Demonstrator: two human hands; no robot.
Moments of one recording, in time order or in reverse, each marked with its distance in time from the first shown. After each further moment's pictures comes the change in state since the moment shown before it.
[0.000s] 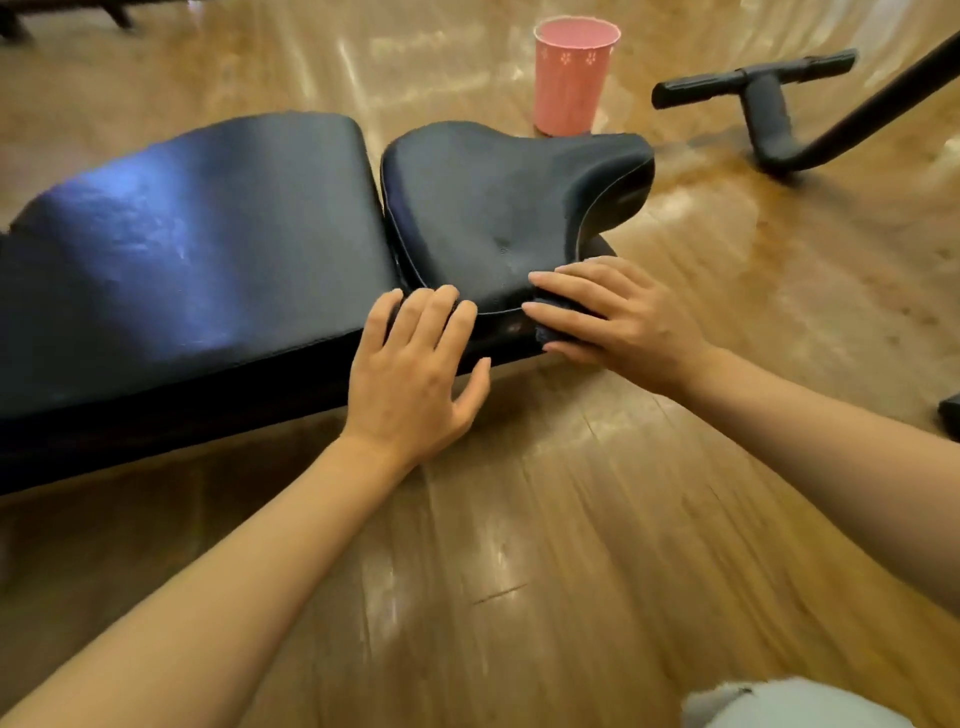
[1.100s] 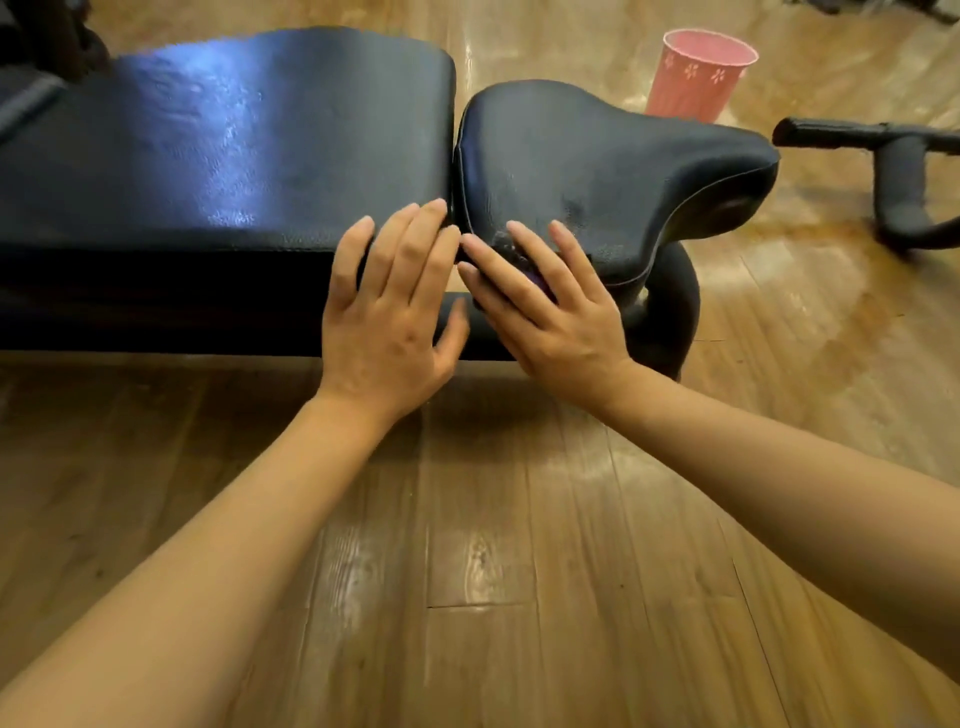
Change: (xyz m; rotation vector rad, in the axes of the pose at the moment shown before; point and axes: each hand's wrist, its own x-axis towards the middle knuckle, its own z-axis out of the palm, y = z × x) left_hand -0.015 -0.005 0.034 0.260 0.250 -0.223; right_hand 0.038 -0.039 0.086 -0.129 0.275 -0.080
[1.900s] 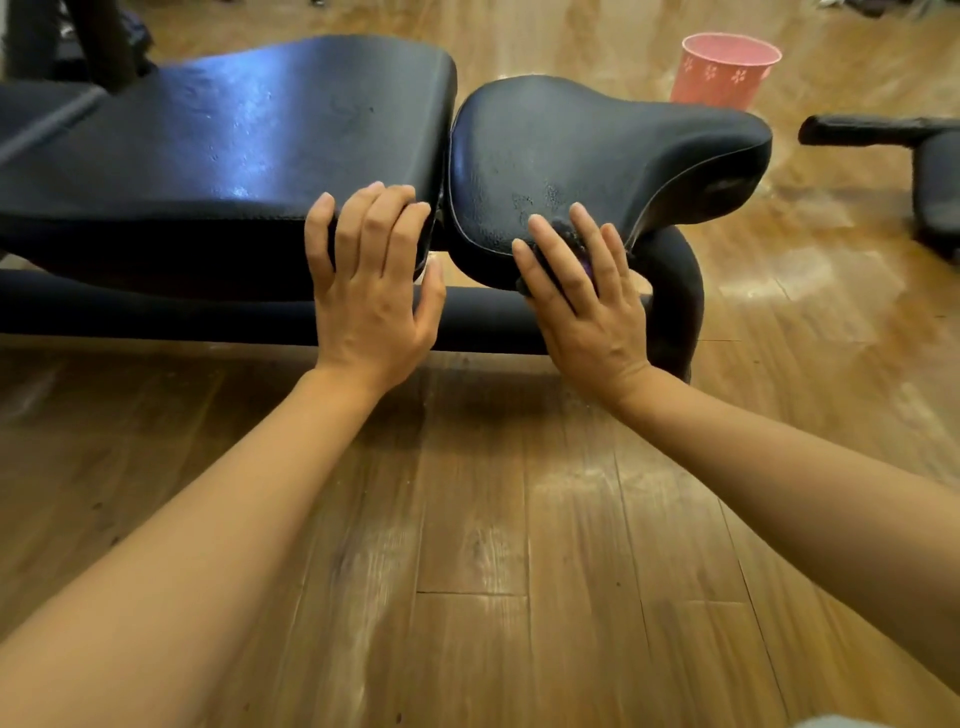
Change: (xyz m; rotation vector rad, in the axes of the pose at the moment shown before) left_hand -0.005 0.012 0.007 -0.010 0.104 -0.126; right_hand -0.051 0.013 0.006 0.064 0.107 0.192
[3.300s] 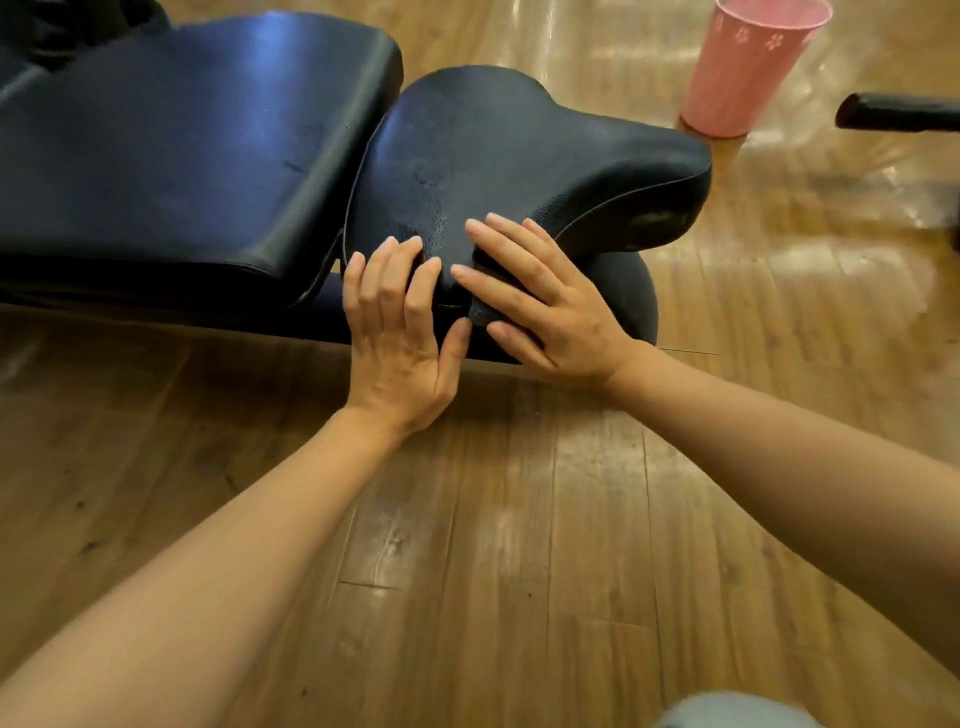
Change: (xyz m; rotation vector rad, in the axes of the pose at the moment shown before) left_hand 0.008 0.105 0.045 -0.140 -0.202 -0.075; right_hand 0.016 0.101 -0.006 0.704 -0.265 -0.151
